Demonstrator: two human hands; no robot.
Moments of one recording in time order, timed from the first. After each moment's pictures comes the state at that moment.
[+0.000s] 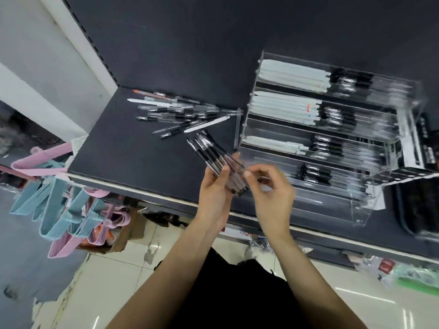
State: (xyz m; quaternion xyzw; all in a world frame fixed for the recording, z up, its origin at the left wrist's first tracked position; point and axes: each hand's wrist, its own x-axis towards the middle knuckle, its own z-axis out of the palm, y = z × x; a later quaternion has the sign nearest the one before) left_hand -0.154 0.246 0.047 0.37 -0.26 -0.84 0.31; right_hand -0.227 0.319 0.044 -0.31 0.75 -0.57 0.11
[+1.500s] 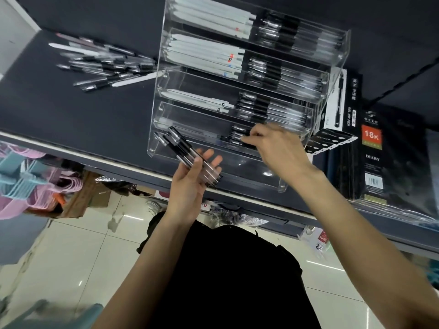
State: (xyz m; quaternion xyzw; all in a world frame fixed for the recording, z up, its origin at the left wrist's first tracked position) left_hand -0.223 0.370 0.020 0.41 -0.23 -0.83 0.32; right_hand -0.414 0.423 0.047 -0.66 0.75 -0.02 0.03
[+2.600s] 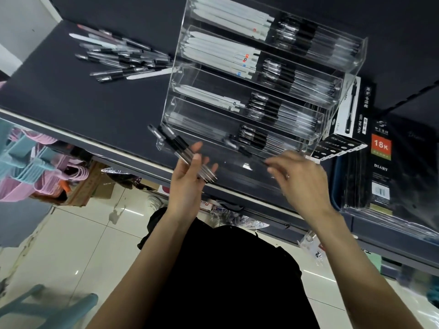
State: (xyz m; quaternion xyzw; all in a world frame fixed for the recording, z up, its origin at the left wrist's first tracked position) left_hand -0.212 0.375 0.017 0.44 -0.24 -0.79 0.36; right_hand -0.393 0.477 0.049 -0.55 0.81 -0.16 0.07
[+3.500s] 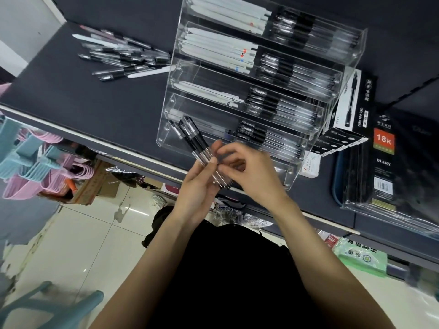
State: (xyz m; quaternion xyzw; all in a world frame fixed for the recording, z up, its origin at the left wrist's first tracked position) left_hand -0.220 0.394 0.027 0.35 -0.26 -0.85 0.29; right_hand -0.339 0.438 0.053 -0.48 0.73 -0.34 0.35
